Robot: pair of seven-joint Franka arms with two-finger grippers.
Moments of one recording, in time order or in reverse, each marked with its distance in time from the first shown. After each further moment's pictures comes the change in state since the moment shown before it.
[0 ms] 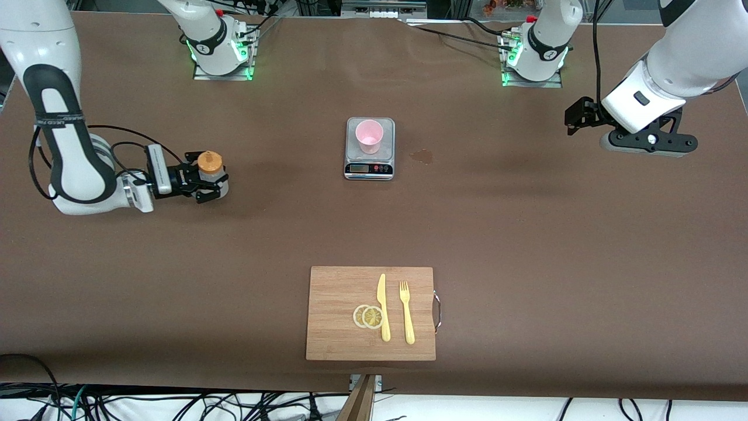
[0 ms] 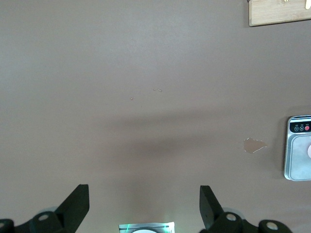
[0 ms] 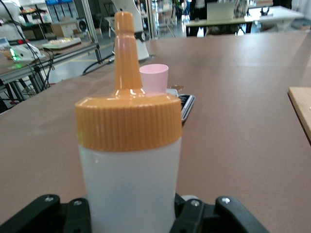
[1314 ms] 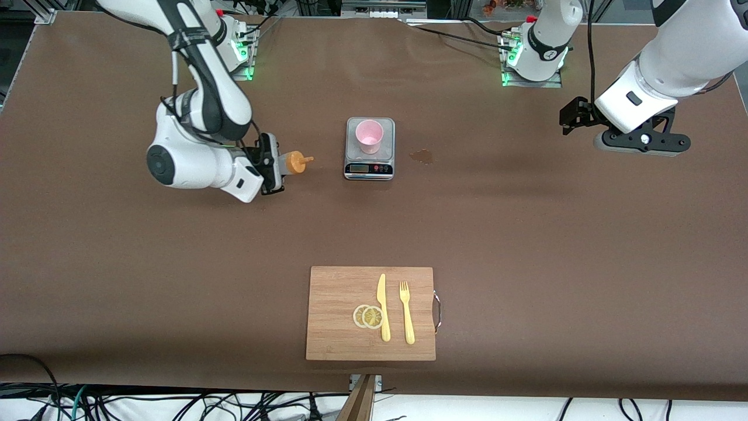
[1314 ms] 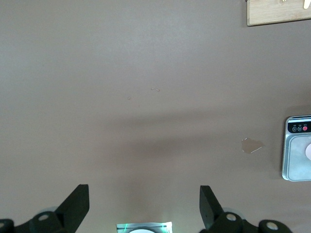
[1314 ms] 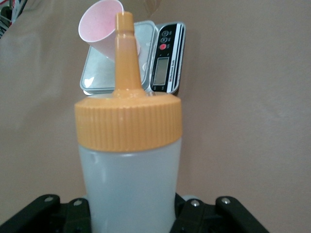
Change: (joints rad) left arm 0.000 0.002 -0.016 0.000 0.000 0.000 -0.021; right arm 0.526 -0.186 -0.031 -0.027 -0.366 0.361 0.901
